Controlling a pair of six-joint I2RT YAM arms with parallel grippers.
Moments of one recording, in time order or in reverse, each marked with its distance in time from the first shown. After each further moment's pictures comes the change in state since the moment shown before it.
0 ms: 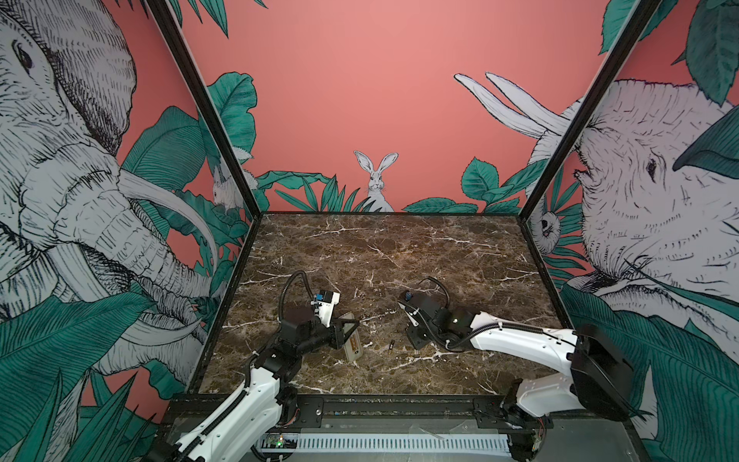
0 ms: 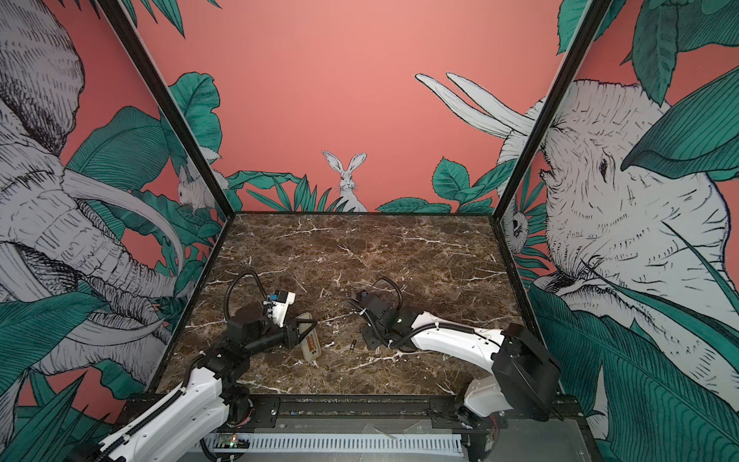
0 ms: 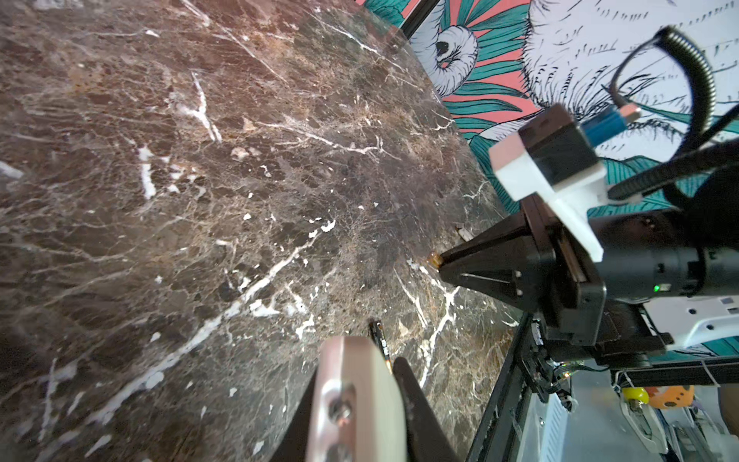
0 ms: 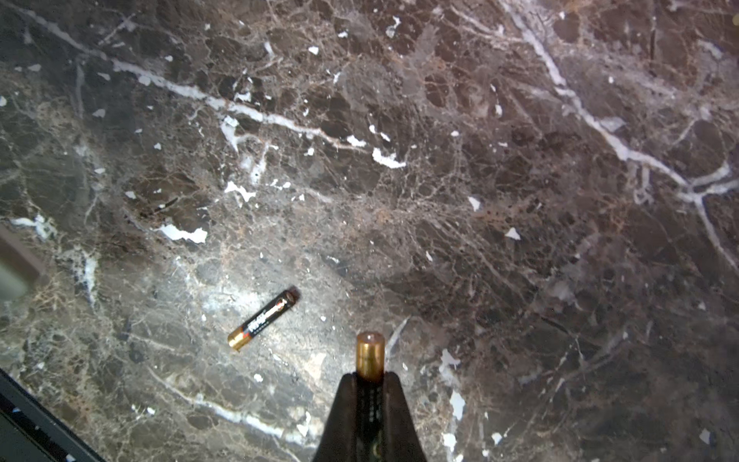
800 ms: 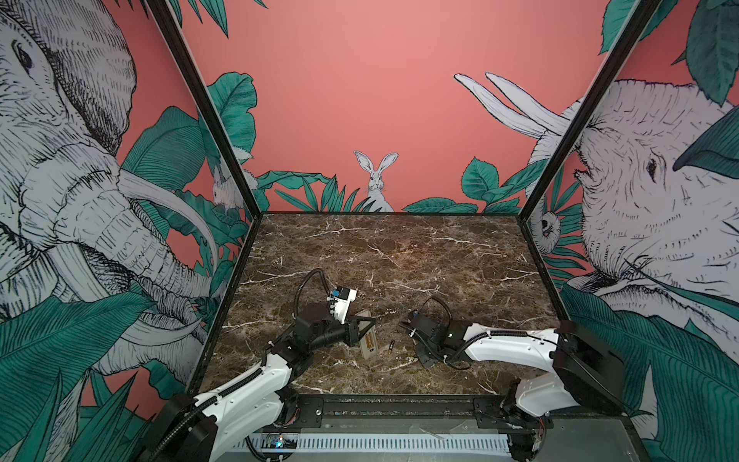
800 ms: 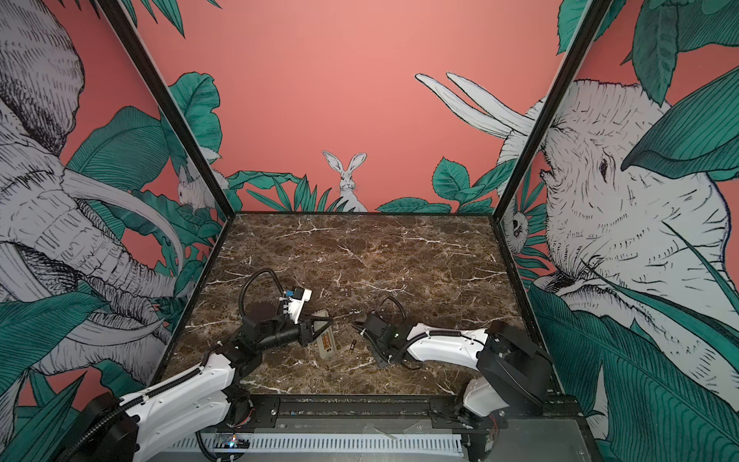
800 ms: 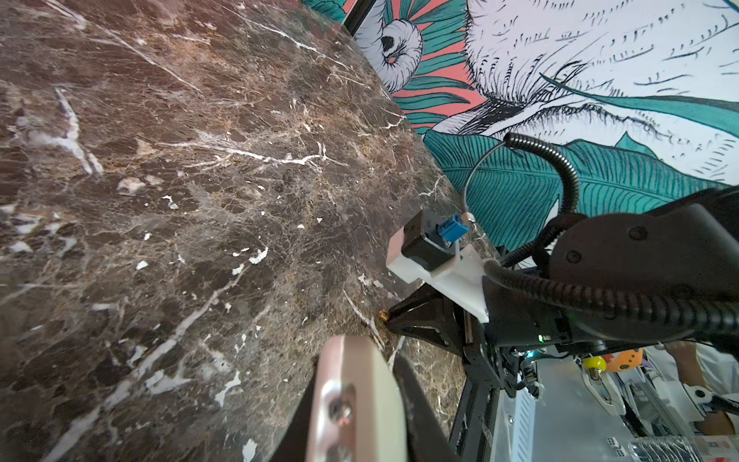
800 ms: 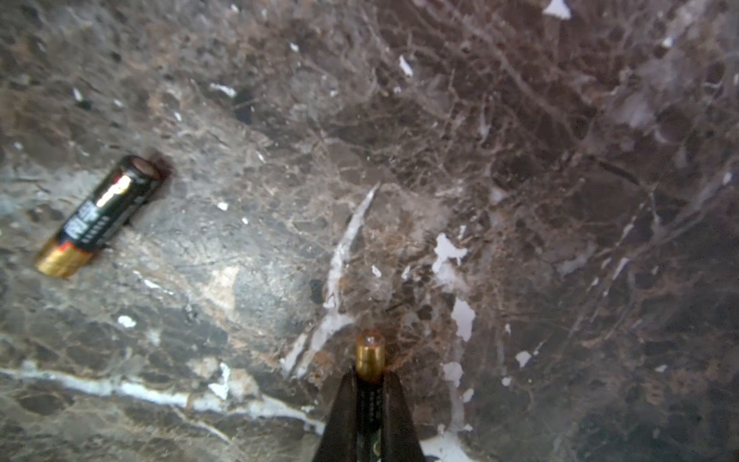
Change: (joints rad) left arm -0.163 0.204 0.021 0.272 -0.043 -0.056; right arm 0.048 0.075 -0.106 -0.026 0.055 0.124
